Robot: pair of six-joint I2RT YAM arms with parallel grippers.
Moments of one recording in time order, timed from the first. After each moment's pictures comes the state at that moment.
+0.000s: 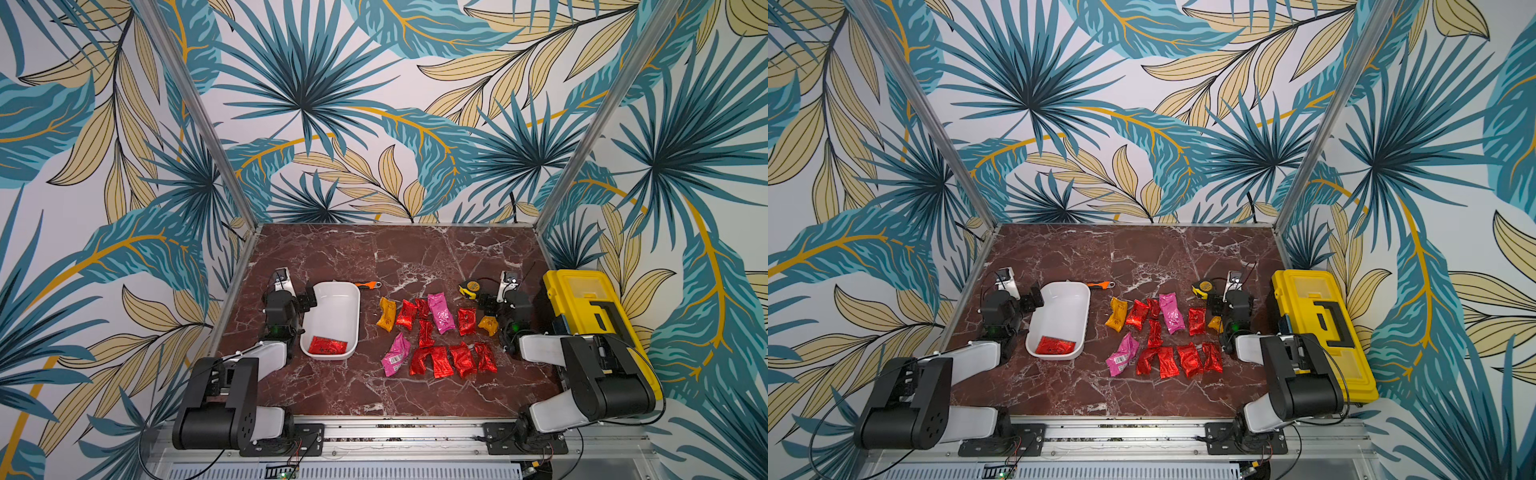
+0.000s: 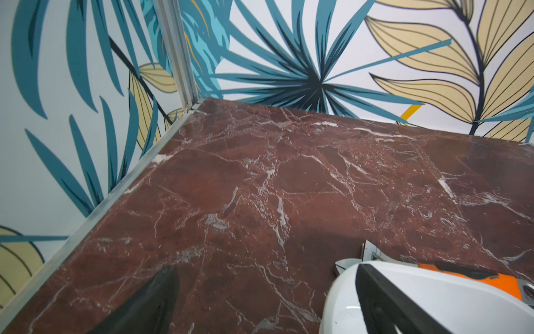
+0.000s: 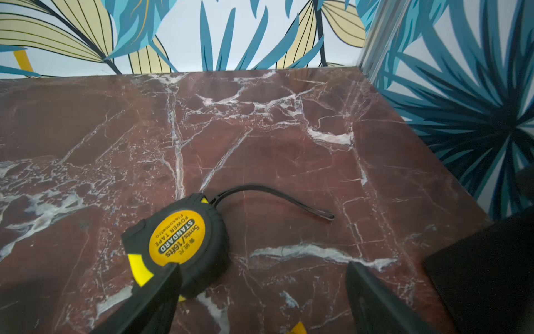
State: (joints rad) left arm 0.01 1.38 0.37 0.74 -0.16 -0.11; right arm 0.06 1.52 0.41 0.71 0.24 0.07
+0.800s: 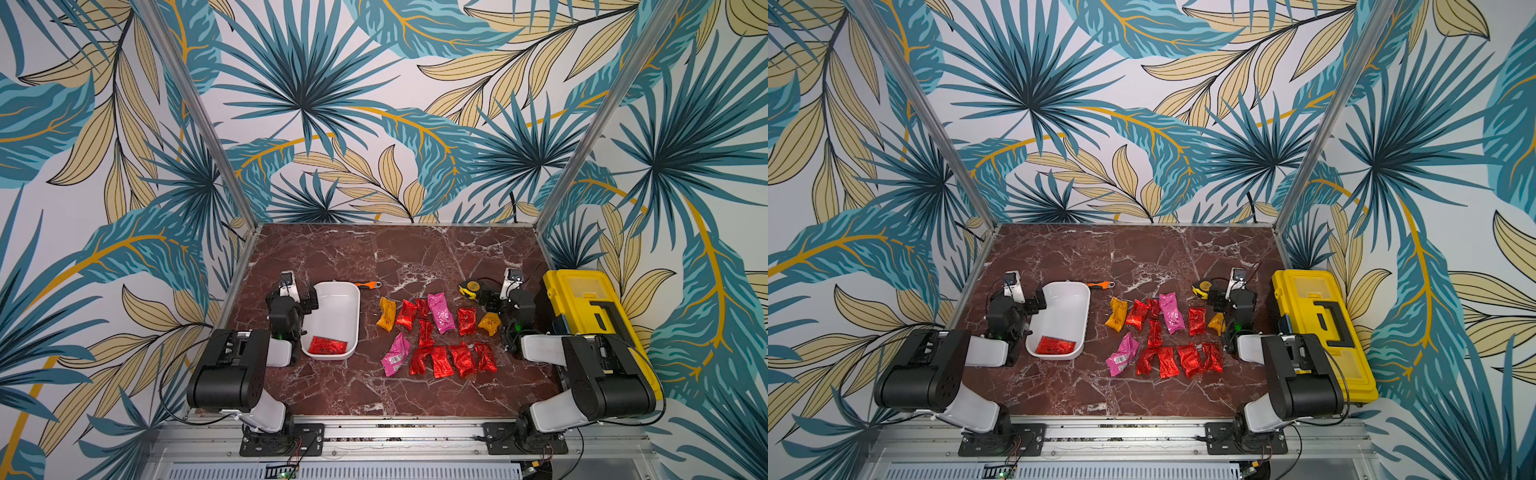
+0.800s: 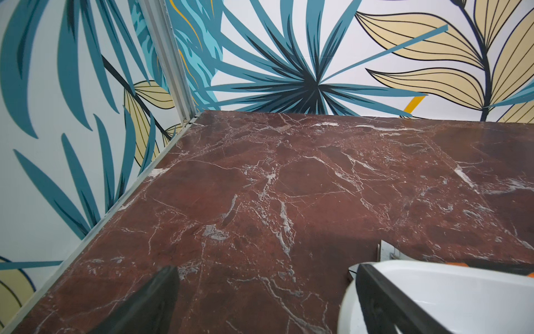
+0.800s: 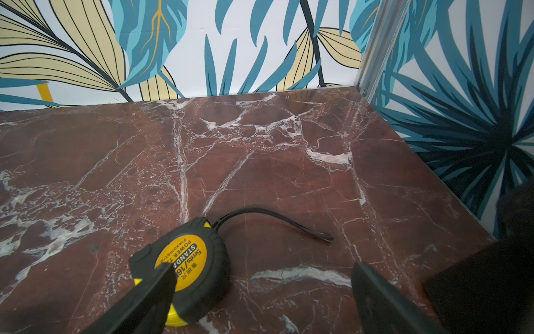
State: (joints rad) left arm 0.01 1.56 0.33 0.99 -0.15 -0.03; right arm 0.03 1.51 0.41 0.78 0.21 0.07
